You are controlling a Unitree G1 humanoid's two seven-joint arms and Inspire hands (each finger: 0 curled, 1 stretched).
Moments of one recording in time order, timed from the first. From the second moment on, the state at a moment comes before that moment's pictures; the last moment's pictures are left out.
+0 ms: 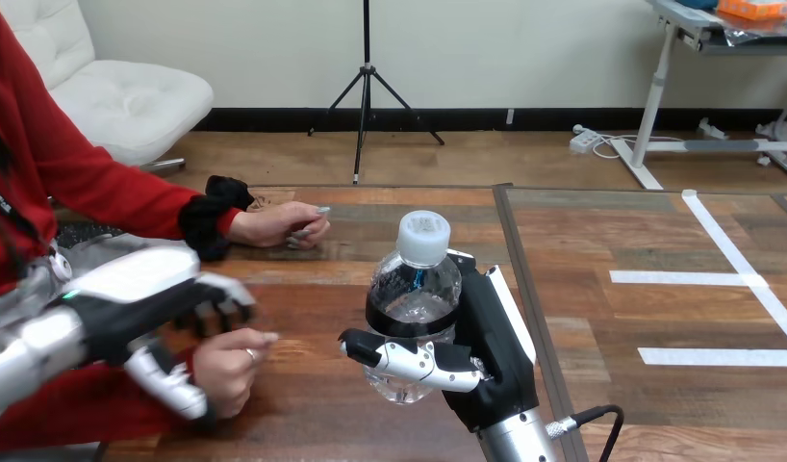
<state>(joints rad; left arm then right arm) -0.39 0.84 -0.21 0.74 0.56 -0.73 -0.30 -0.09 0.05 0.35 0.57 0.26 -0.86 0.20</state>
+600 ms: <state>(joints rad) -0.44 0.85 -0.28 0.99 0.74 -0.72 -0.09 -0.09 0.05 0.35 0.57 0.25 -0.86 0.19</state>
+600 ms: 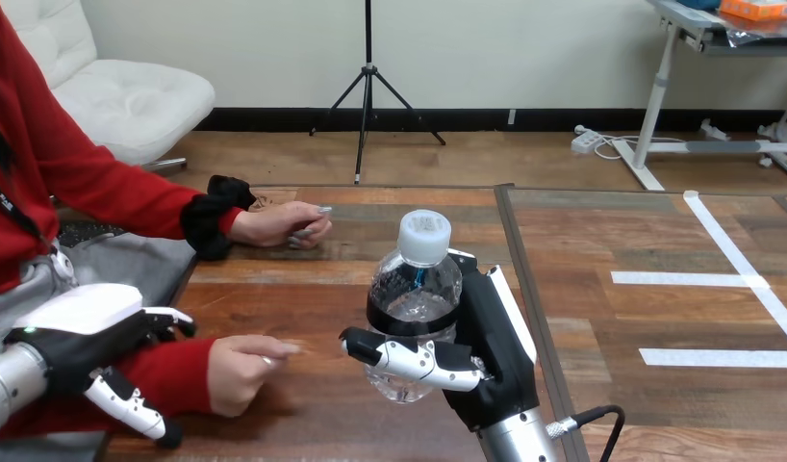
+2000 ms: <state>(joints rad) -0.60 0.81 -0.41 1.18 0.83 -0.64 0.06 -0.09 0.05 0.35 0.57 0.22 -0.86 0.15</state>
